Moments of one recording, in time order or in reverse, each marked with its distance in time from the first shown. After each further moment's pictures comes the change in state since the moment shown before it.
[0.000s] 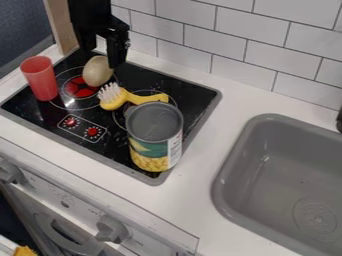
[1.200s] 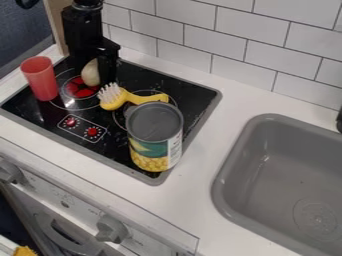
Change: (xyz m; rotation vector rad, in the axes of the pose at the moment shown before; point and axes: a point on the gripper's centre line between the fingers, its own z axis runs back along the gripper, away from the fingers) arm 0.001 -0.013 -0.041 0.054 -0.050 0.001
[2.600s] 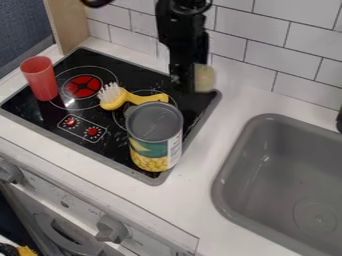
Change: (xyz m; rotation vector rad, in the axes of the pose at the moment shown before) arm -0.042 0.154 0.044 -0.148 0.211 -1.386
